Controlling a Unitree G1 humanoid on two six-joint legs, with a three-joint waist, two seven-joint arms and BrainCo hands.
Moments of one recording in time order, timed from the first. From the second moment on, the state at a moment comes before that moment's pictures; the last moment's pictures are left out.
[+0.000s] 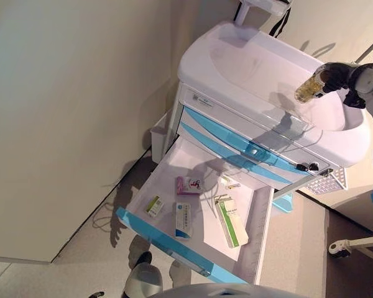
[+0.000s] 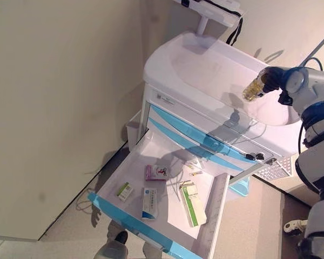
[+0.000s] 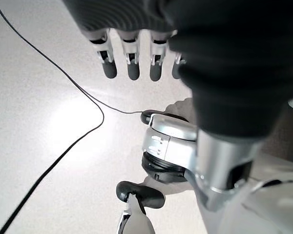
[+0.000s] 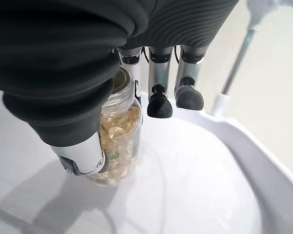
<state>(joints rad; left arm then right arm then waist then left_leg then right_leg) 0.11 0.38 -0.13 1.27 0.02 -0.06 -0.03 -1.35 -0.94 0.94 1.19 -0.17 -0.06 0.33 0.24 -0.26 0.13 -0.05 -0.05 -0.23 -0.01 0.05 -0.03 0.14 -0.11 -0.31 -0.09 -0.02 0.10</state>
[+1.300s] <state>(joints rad) 0.10 0.38 -0.18 1.26 0.02 -0.05 -0.04 -1.33 -0.93 0.88 1.22 -0.16 -0.03 0.36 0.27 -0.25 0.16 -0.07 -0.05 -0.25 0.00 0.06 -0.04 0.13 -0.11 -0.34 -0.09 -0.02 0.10</state>
